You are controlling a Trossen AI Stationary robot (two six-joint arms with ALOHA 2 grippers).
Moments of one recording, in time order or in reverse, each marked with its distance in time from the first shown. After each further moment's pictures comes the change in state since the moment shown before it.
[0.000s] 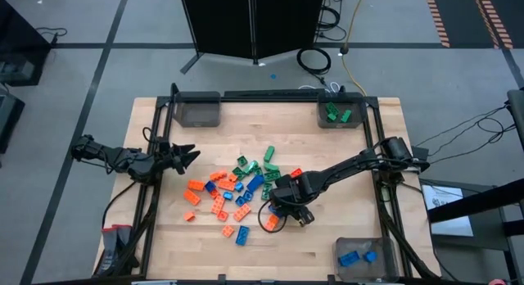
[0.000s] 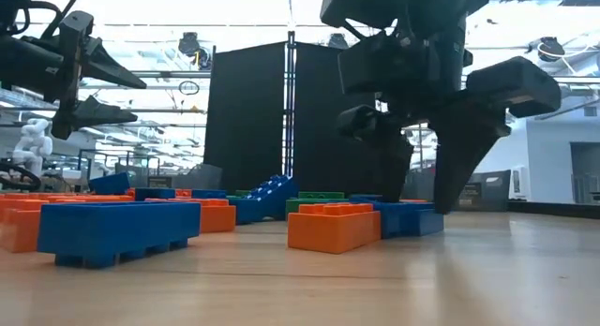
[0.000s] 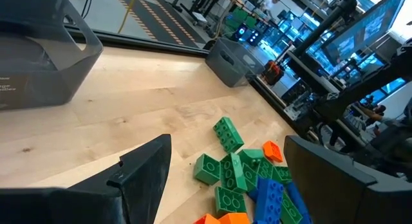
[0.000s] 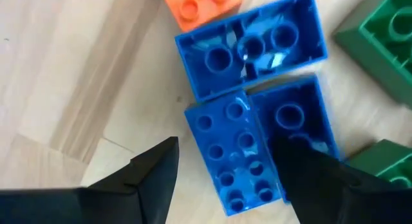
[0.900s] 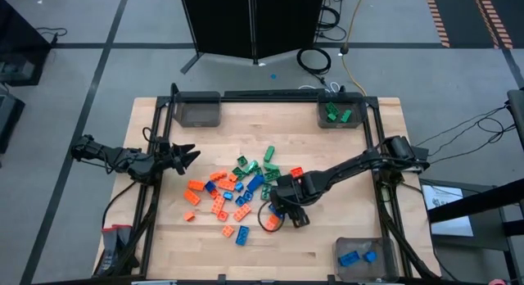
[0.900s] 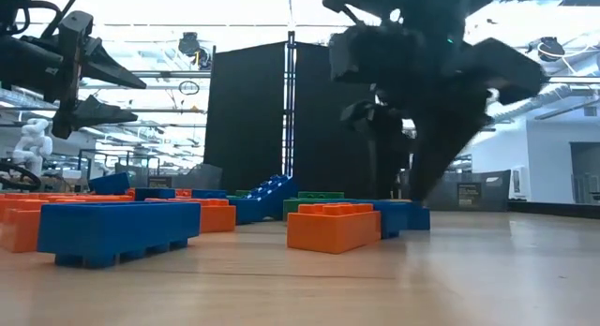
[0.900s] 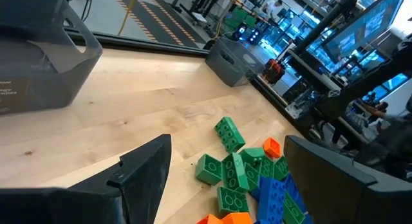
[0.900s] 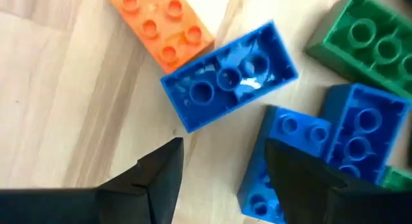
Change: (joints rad) left arm 0.000 0.000 0.000 0.000 0.000 0.021; right arm 0.007 -0.037 -0.041 0.106 0.017 0.172
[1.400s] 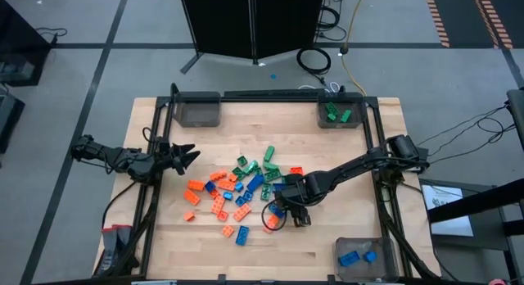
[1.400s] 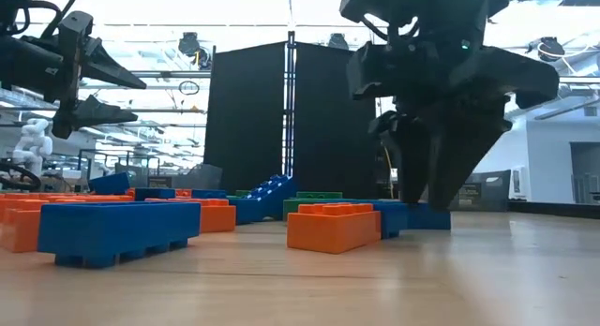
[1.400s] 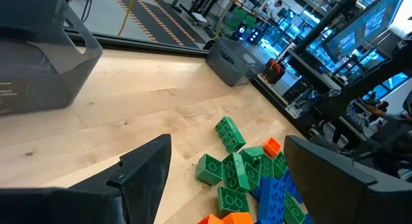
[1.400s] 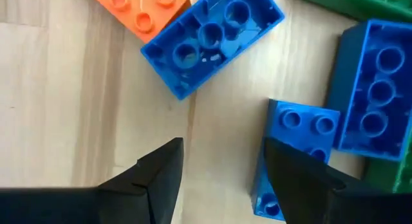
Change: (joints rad) left arm 0.000 0.000 0.000 0.000 0.000 0.003; right arm 0.020 -0.036 -0.065 -0.041 0.008 0.215
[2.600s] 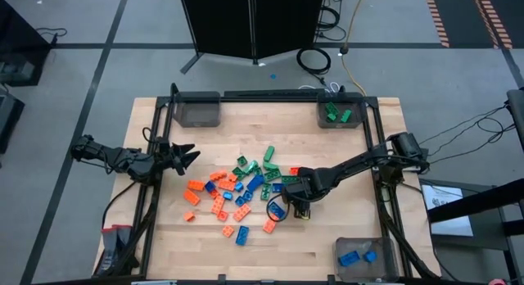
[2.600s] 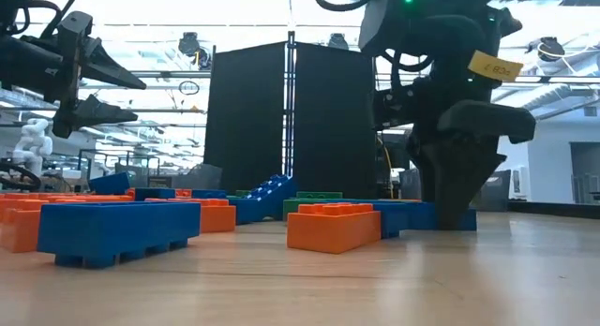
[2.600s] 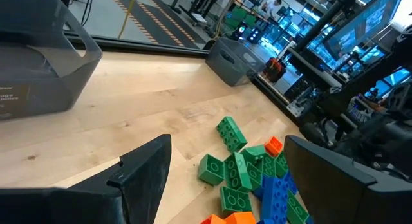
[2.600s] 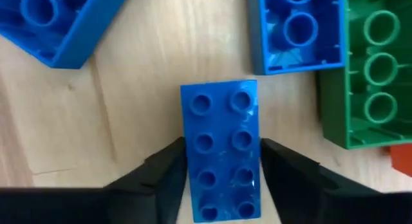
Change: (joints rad) left arm 0.000 0.001 0.000 0.000 0.000 0.021; right arm -0.042 -0.016 -0.122 0.029 0.099 0.212
